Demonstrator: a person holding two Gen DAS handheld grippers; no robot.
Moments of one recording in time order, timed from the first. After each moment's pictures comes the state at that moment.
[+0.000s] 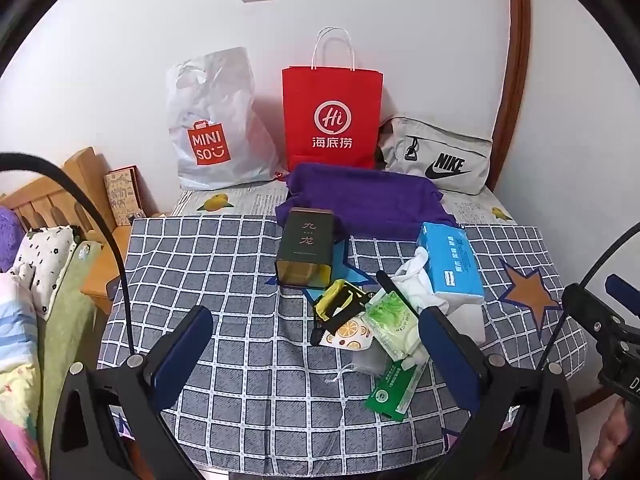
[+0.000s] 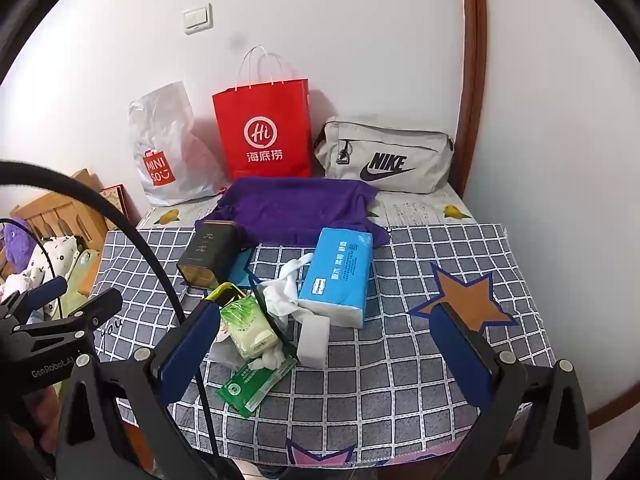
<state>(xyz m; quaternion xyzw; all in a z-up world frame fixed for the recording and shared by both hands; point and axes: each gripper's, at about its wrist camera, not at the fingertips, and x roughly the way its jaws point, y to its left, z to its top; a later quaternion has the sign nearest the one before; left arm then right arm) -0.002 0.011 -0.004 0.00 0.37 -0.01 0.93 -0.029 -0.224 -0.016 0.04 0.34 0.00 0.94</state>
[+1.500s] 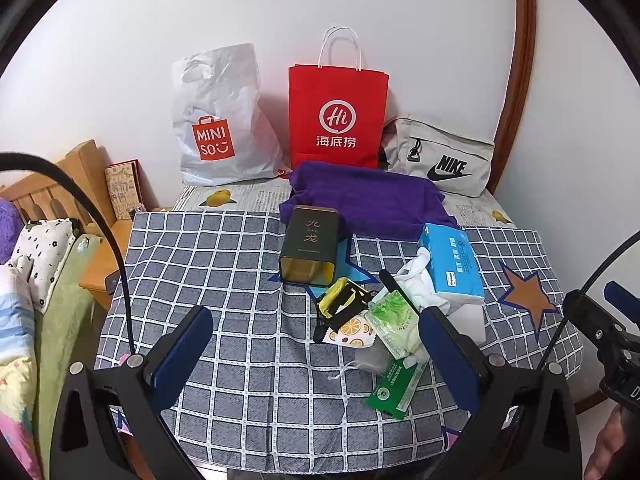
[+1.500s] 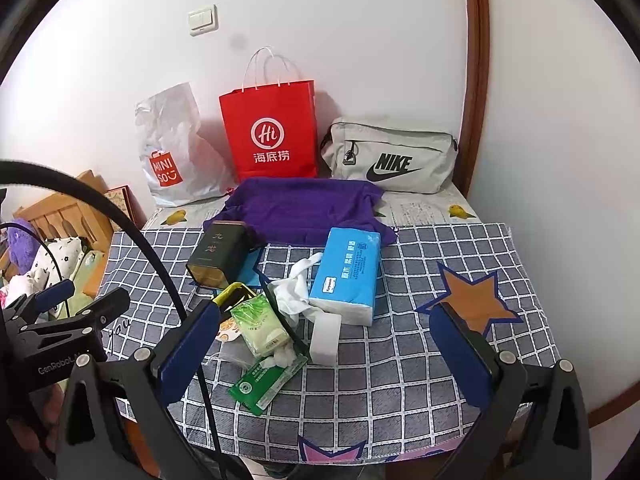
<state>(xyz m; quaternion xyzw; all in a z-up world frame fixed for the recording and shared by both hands) -0.006 0.018 -0.008 -0.01 0.37 -0.01 0.93 -0.035 -0.215 -0.013 0.04 0.34 0.00 0.94</state>
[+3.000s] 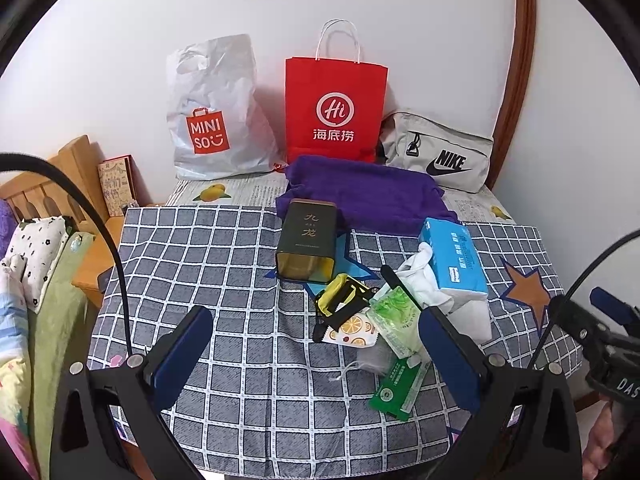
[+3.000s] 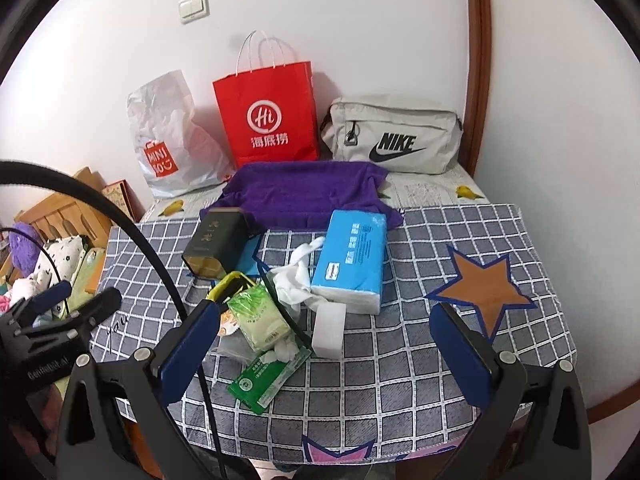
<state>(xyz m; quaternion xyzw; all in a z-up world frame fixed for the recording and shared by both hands) 0.005 0.027 -0.025 -0.02 0.37 -0.02 0.93 -0.016 -0.216 -0.040 0.06 0.36 0.01 0.93</state>
